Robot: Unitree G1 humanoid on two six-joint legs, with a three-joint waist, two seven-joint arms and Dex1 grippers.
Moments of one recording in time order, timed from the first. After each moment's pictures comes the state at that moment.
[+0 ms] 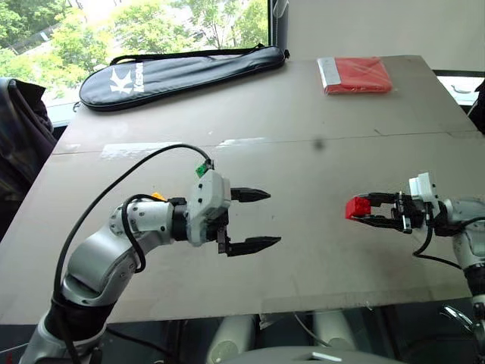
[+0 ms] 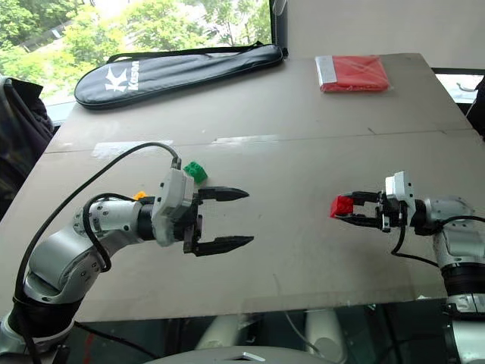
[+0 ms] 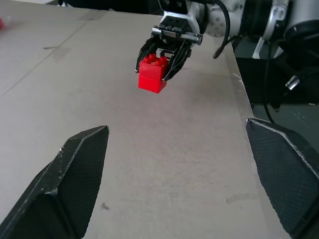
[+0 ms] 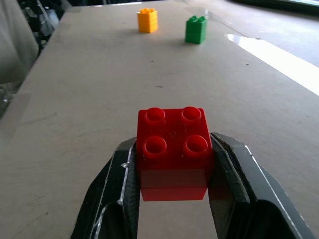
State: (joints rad) left arm -0.21 0.79 -0.05 -0.57 -0.64 0.53 -1.01; right arm -0.39 -0.73 0.05 0.40 0.52 -0.15 1.55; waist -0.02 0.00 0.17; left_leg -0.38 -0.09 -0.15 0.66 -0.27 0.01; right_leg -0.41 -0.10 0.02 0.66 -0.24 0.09
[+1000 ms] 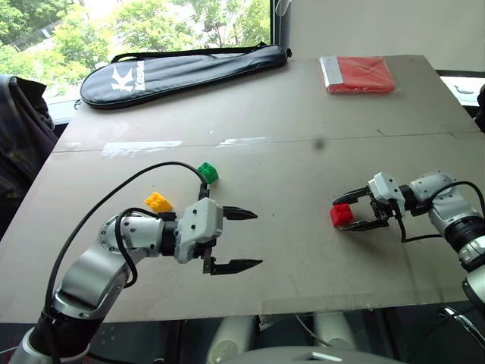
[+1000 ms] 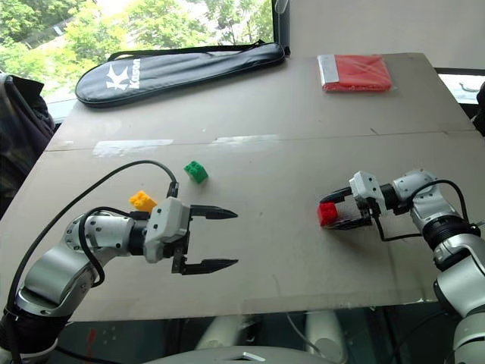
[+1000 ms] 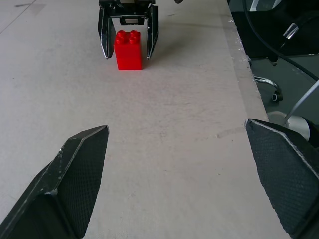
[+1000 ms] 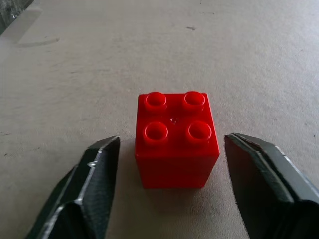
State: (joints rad) left arm -0.09 0.83 -0.05 -0.53 -0.50 0.36 -1.12; right arm -0.77 -0.79 0.65 0.88 0.63 -0.50 1.56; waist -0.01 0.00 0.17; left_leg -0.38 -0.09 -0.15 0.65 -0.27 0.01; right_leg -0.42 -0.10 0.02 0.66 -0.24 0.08
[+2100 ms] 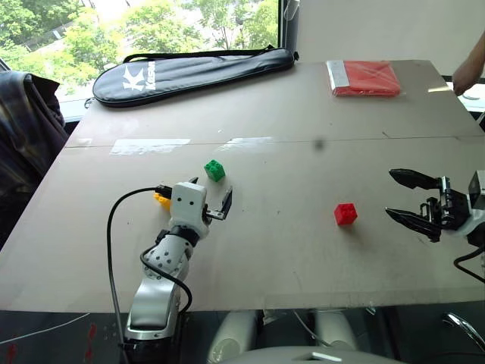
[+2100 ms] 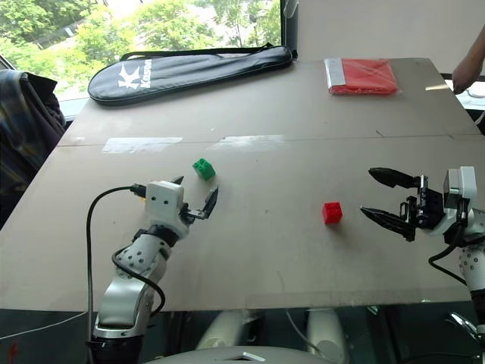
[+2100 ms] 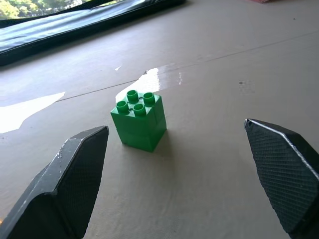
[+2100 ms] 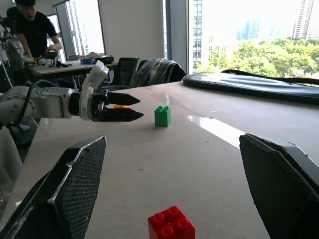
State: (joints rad) left arm -0.01 0.18 0.02 -0.36 -0.02 0.29 -0.15; right arm -0.13 -0.79 -0.20 0.15 0.90 -0.03 1.38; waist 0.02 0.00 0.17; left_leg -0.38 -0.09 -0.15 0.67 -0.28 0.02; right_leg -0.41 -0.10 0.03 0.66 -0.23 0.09
